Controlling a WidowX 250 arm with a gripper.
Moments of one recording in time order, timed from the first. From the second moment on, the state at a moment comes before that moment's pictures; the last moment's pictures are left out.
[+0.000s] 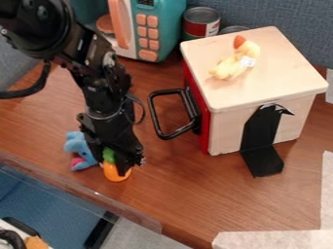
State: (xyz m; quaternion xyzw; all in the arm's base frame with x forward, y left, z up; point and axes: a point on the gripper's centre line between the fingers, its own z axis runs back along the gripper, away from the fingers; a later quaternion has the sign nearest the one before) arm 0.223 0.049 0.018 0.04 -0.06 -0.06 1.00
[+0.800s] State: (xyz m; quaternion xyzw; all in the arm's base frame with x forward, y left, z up) arm 0.288 0.166 0.112 -0.04 -0.15 0.15 0.98
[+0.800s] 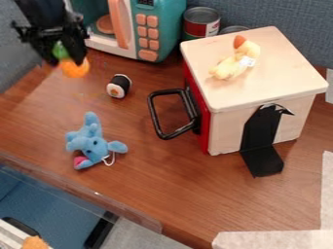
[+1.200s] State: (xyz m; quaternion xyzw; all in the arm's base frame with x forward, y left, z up) arm 0.342 0.215 0.072 0.01 -0.15 0.21 0.96
